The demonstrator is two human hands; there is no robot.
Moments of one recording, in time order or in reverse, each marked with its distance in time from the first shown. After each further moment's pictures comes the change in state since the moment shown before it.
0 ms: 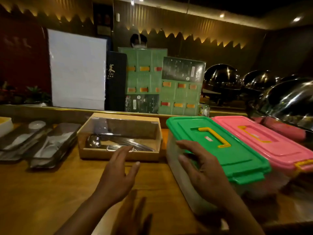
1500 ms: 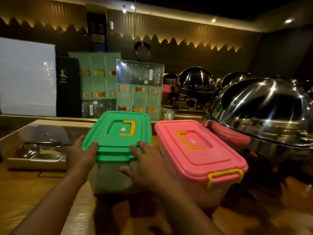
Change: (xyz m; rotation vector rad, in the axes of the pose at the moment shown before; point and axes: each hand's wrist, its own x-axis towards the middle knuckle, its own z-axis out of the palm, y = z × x) left_hand 0.091 0.124 0.176 -0.238 0.459 -0.491; right_hand 0.028 0.161 -0.122 -0.444 -0.321 0.019
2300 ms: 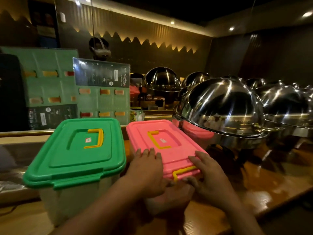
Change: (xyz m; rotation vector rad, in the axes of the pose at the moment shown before) left_hand -0.129 0.099 0.141 1.049 -0.938 0.974; right_hand -0.124 0.173 -0.068 -0.186 0.248 0.360
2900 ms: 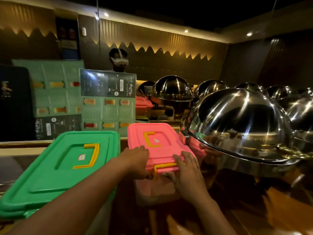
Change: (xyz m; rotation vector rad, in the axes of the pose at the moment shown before) left_hand 0.111 -0.074 -0.009 0.017 -0.119 -0.092; right_hand 0.116 -0.005 0.068 -0.012 -0.028 0.013
